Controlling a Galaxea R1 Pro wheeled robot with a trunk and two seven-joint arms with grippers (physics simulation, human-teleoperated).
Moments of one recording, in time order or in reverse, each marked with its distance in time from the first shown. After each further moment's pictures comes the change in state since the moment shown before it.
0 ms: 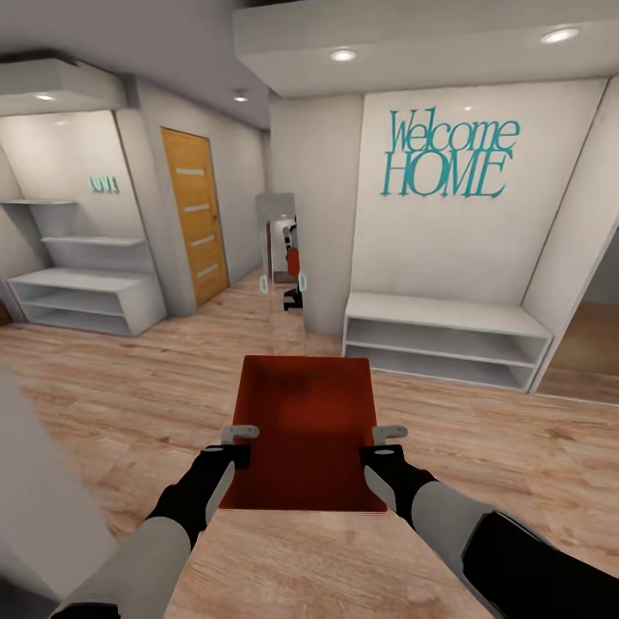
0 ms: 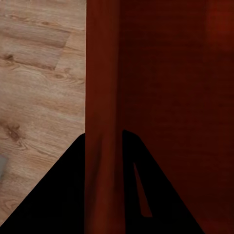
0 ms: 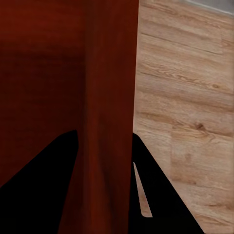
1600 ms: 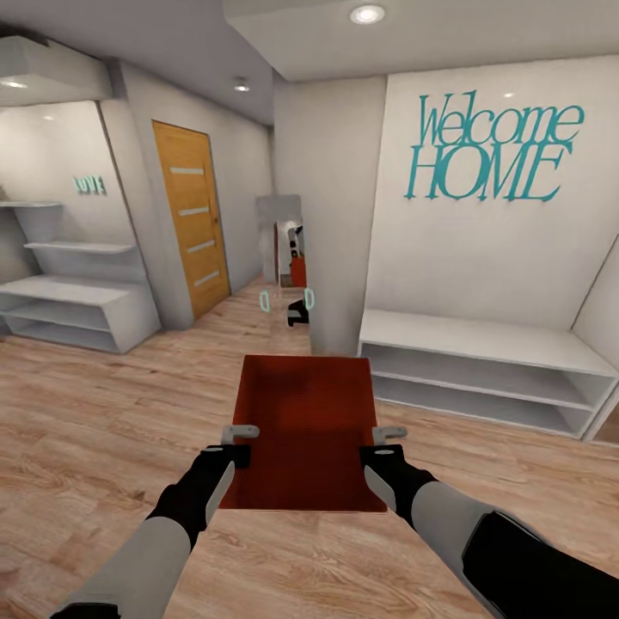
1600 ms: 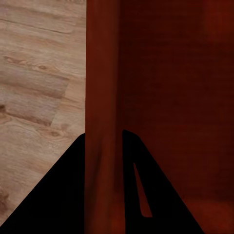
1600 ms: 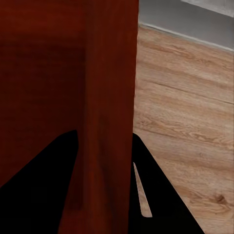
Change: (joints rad) left arm 0.000 0.000 -0.001 -0.001 -0.001 0.000 0.000; right arm 0.000 0.000 0.000 0.000 0.000 -0.001 0.000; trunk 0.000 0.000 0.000
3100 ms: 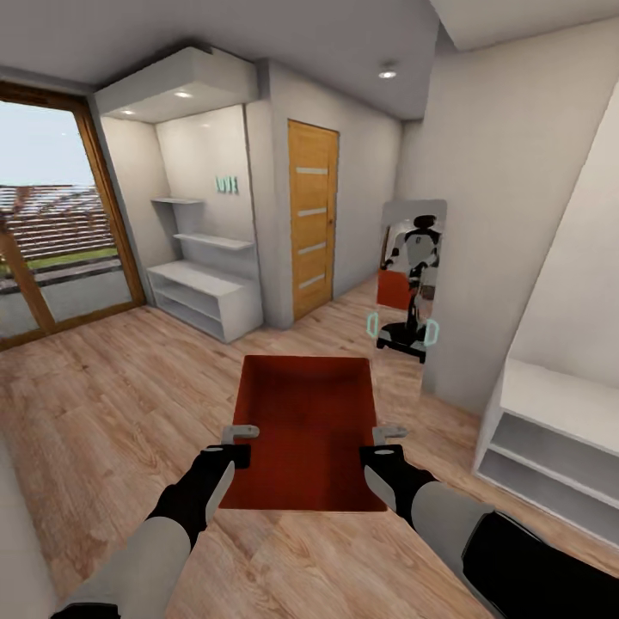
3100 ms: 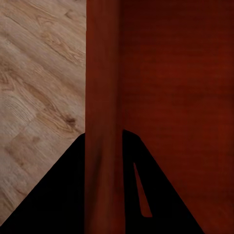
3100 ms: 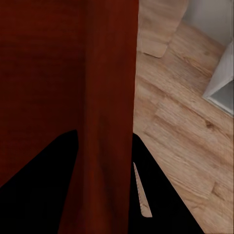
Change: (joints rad) left arm 0.000 0.000 0.000 0.000 0.000 0.000 0.000; right arm 0.000 0.000 0.000 0.000 0.000 0.000 0.000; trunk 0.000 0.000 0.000
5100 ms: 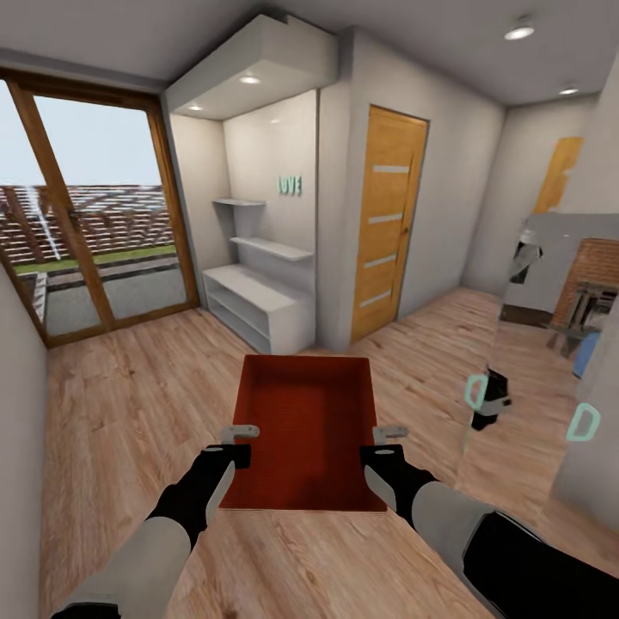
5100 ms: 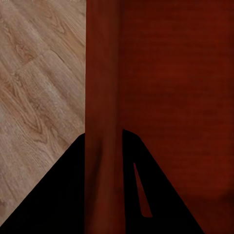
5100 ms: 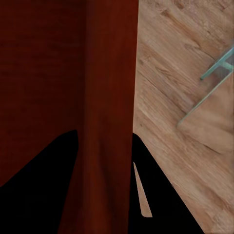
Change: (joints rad) left arm 0.000 -0.001 0.000 0.001 -0.002 -0.004 0.000; right arm 0.000 -0.002 0.002 -0.002 -0.003 -0.002 0.000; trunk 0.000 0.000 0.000
